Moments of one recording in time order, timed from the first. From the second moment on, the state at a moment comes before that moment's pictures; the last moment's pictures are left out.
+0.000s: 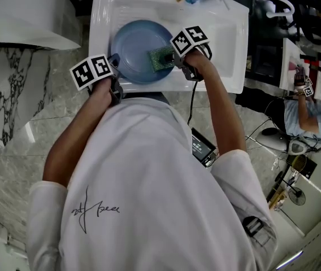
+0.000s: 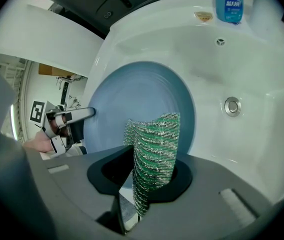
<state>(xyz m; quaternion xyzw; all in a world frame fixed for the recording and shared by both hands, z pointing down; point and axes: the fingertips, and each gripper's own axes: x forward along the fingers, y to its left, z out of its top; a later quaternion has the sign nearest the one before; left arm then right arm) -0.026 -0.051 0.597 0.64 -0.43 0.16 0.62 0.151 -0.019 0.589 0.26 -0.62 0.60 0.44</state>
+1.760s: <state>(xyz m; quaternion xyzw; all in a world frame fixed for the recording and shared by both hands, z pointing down) -0.054 -0.090 0.508 0.76 -0.43 0.12 0.47 0.167 -0.074 0.467 0.53 -0.74 0.36 0.22</state>
